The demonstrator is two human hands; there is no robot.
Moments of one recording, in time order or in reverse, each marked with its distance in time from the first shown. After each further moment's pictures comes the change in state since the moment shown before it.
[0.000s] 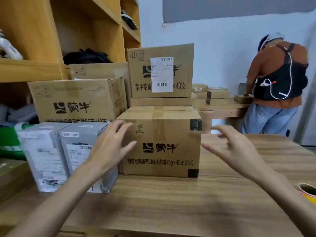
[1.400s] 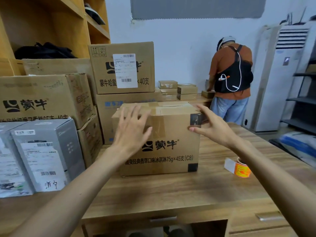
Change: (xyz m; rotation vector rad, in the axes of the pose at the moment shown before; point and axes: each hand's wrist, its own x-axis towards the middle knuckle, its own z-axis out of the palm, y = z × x) left_hand 0.036 0.148 0.046 0.013 0.026 0.184; right_hand 0.007 0.099 -0.051 0.048 -0.089 0.033
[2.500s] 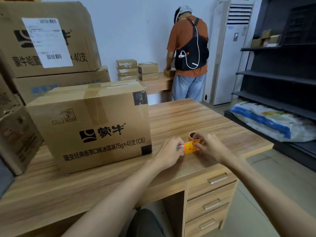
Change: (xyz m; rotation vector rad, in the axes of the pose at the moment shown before) left_hand -0.019 0.228 0.168 -0.864 -0.580 0.075; right_hand -0.139 0.149 -0.011 -0.185 -0.100 0.302
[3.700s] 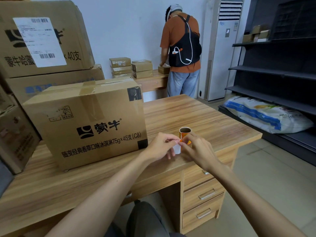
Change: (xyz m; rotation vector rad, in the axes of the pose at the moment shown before) left_hand -0.023 0.009 -0.016 -0.467 -0.108 -0.095; right_hand -0.050 -0.052 0.018 -0.020 0.148 0.033
